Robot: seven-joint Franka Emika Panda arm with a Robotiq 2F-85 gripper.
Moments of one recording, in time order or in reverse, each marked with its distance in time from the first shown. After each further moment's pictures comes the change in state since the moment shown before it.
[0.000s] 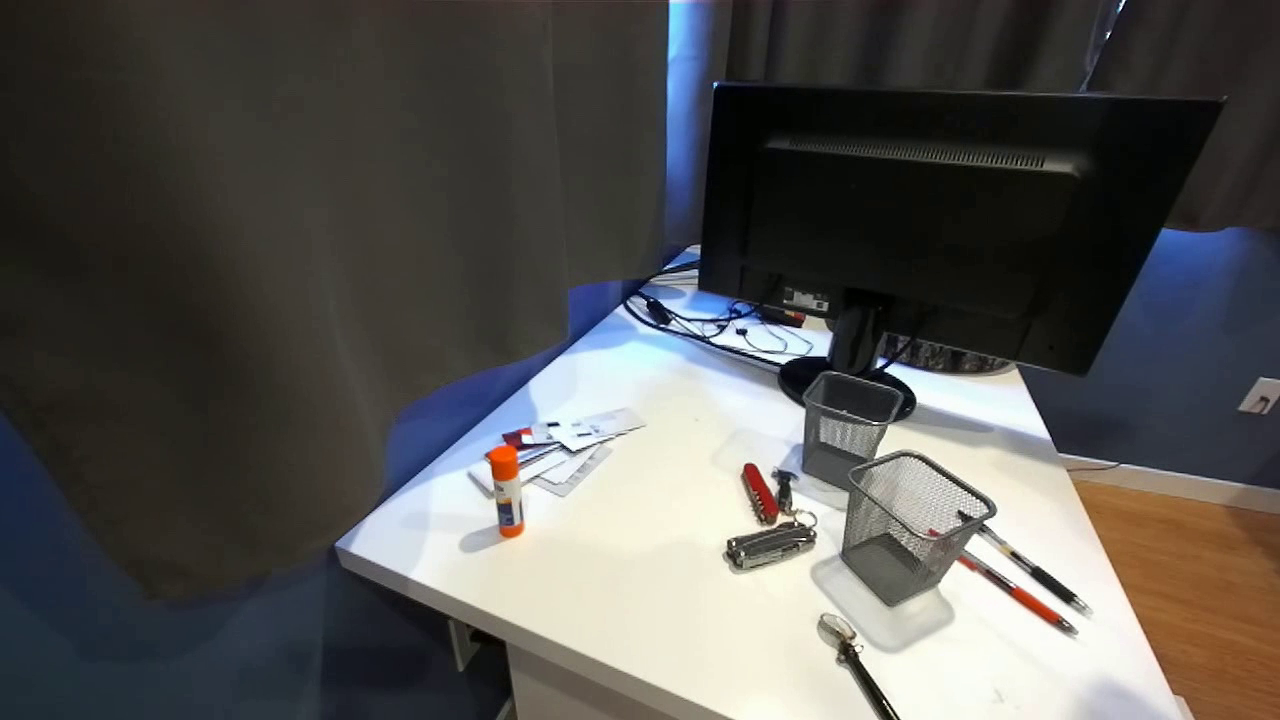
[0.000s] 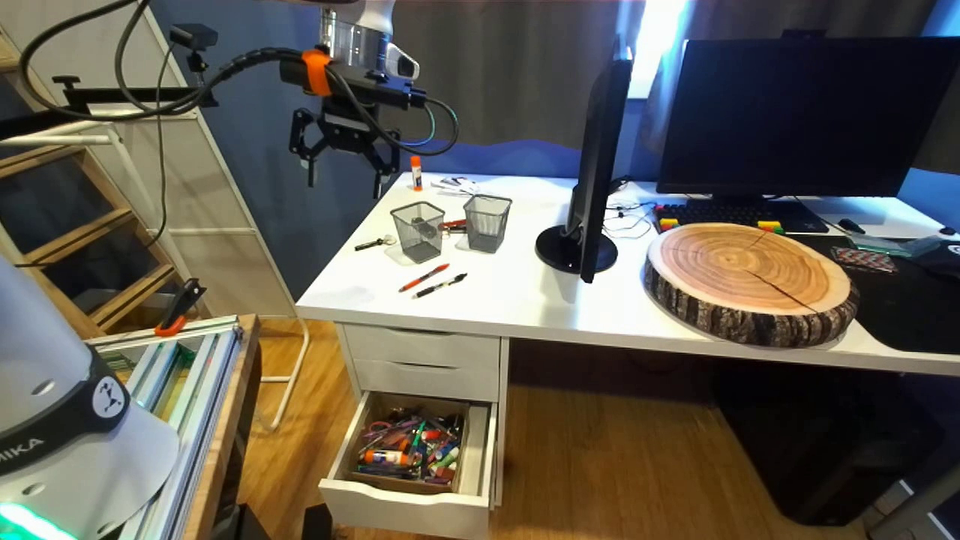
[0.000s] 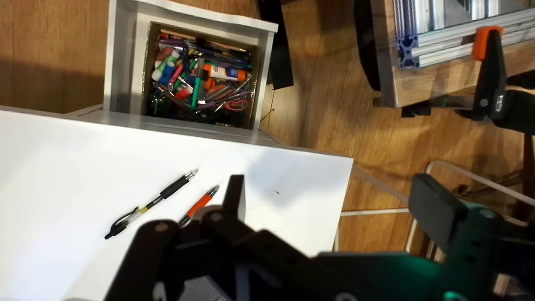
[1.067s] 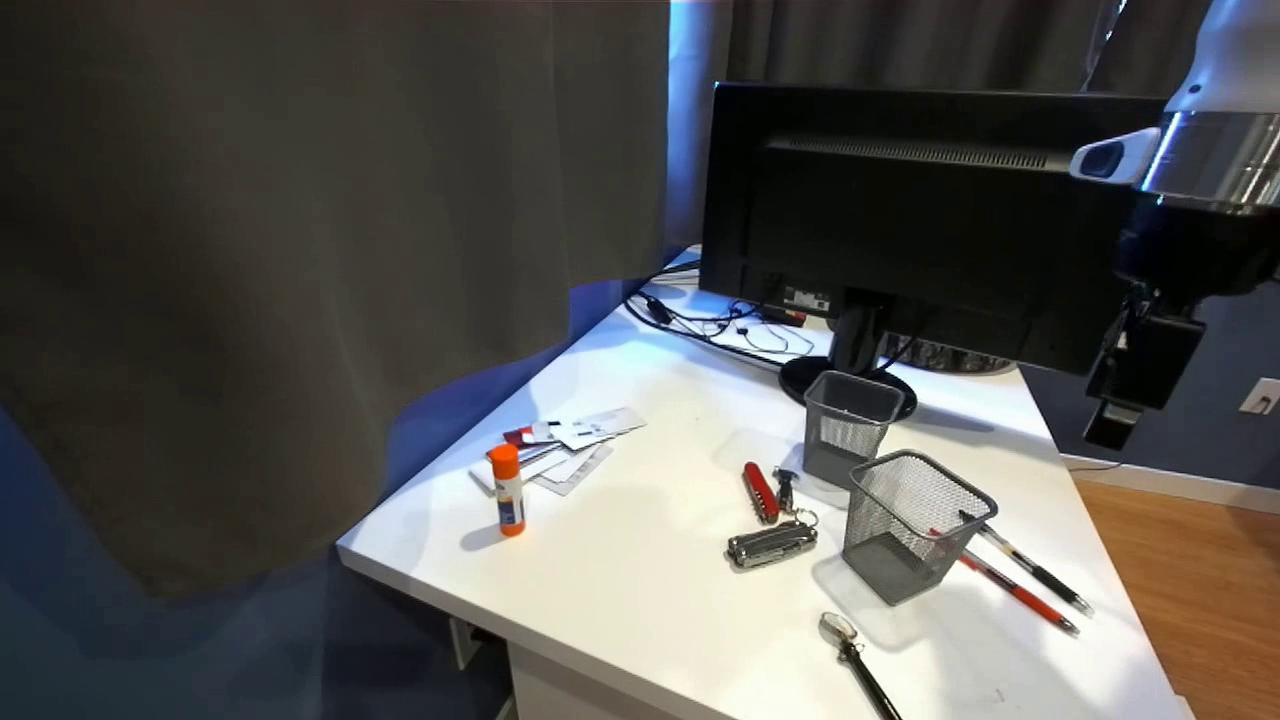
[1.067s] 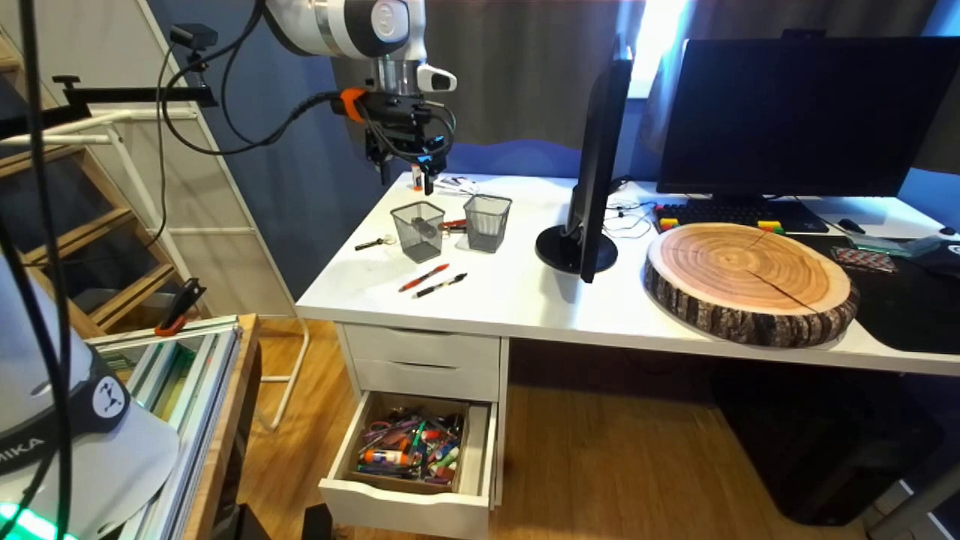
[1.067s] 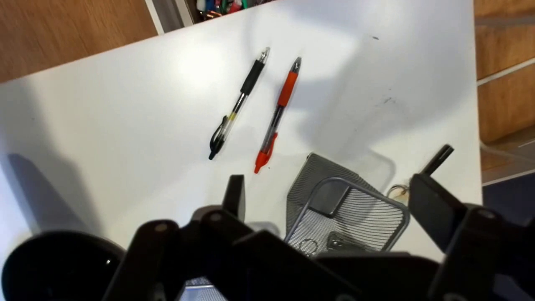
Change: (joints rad) arm -0.013 0.371 0.079 0.262 -0.214 0.324 0.697
